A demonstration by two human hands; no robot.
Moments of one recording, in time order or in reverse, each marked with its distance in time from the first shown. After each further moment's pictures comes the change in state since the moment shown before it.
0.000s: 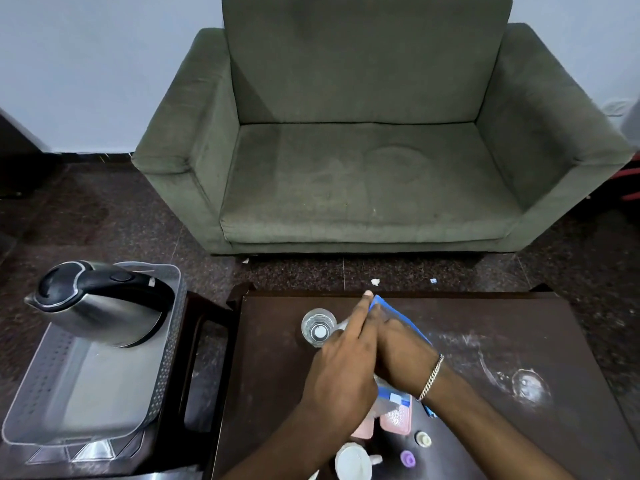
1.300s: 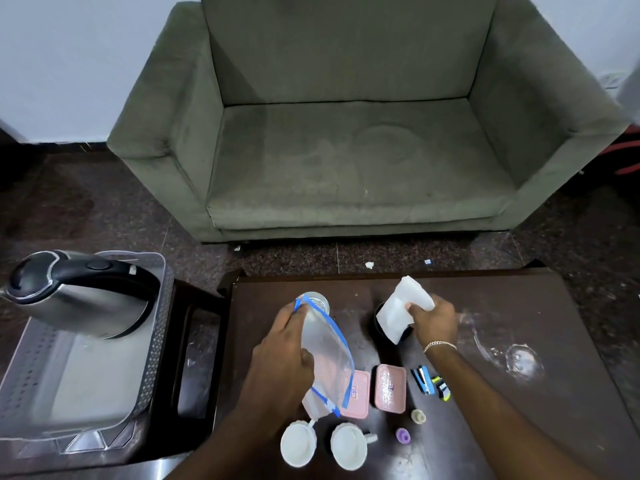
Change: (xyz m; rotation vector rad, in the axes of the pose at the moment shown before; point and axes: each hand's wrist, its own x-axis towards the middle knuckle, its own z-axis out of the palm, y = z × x) left_hand -0.025 -0.068 0.007 -0.200 0.061 -0.238; right_hand -0.012 0.149 0.103 0.734 0.594 0.940
